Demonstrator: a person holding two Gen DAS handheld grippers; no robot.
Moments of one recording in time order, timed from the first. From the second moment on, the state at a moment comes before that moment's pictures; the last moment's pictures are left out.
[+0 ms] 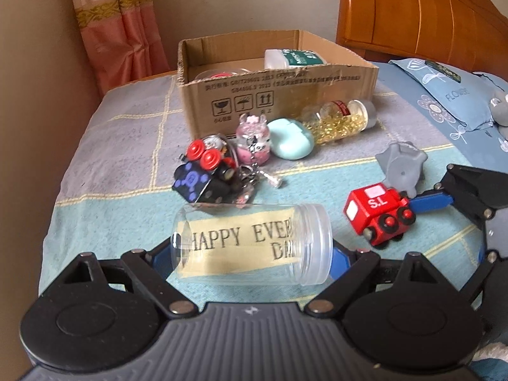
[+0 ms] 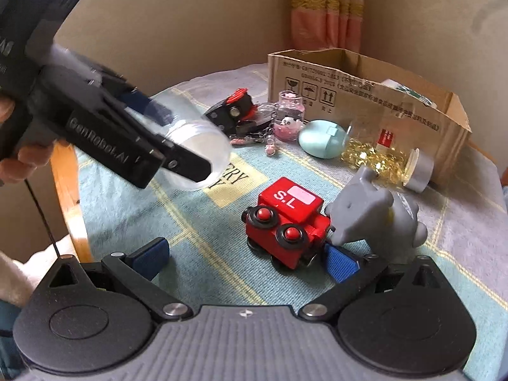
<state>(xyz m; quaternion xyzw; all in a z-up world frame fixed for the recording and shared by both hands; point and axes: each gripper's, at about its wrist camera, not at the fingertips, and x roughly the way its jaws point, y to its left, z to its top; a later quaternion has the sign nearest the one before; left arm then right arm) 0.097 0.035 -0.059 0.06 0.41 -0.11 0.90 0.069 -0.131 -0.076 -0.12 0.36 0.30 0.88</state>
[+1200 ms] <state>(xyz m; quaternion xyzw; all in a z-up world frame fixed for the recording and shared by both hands) 0.090 0.080 -0.065 0.05 0.41 -0.11 0.90 0.088 -0.095 -0.065 -0.11 0.38 0.24 0.89</state>
